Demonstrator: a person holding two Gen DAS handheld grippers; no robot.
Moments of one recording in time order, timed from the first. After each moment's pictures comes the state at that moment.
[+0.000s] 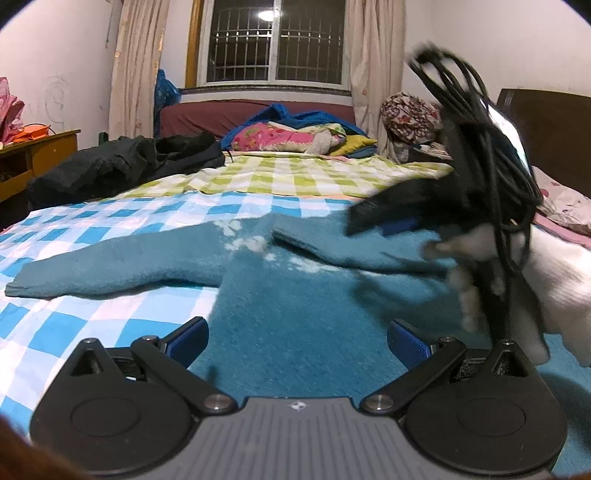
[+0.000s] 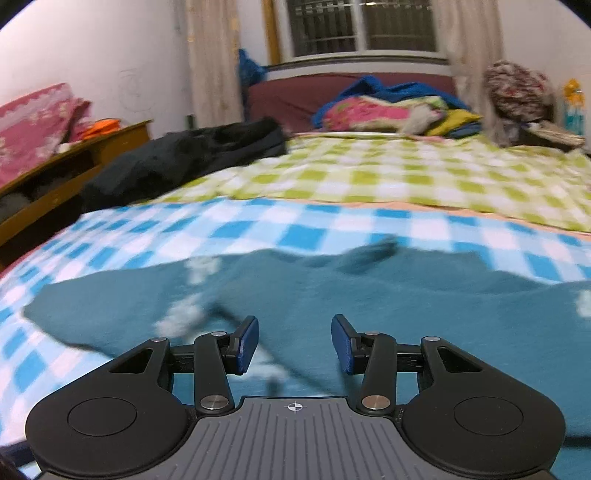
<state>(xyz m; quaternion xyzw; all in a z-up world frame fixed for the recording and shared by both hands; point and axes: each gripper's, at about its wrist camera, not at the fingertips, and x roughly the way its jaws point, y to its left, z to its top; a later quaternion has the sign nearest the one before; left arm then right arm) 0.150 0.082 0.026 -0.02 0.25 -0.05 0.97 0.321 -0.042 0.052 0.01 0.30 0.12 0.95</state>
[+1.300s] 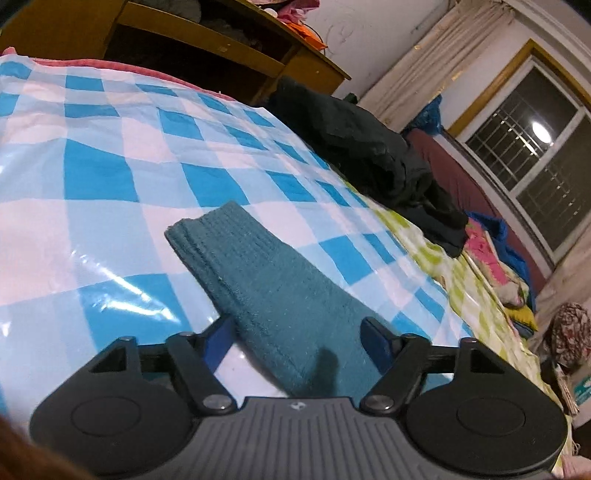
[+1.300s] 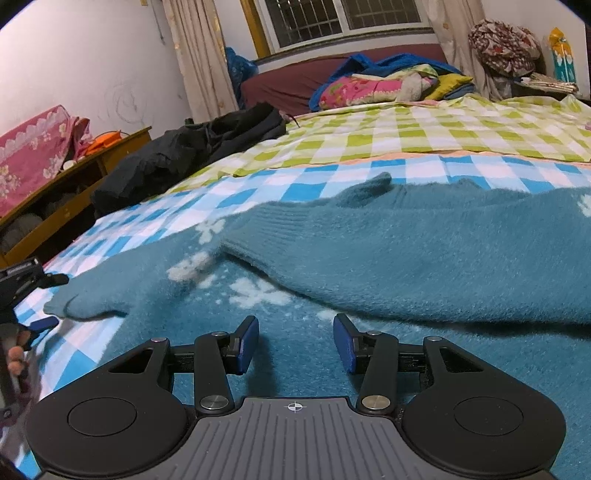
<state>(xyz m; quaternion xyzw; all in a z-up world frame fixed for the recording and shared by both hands) 0.260 0.344 -0.021 -0.39 0.20 0.23 0.87 0.285 -0.057 0.016 0.09 0.32 0.15 0.93</state>
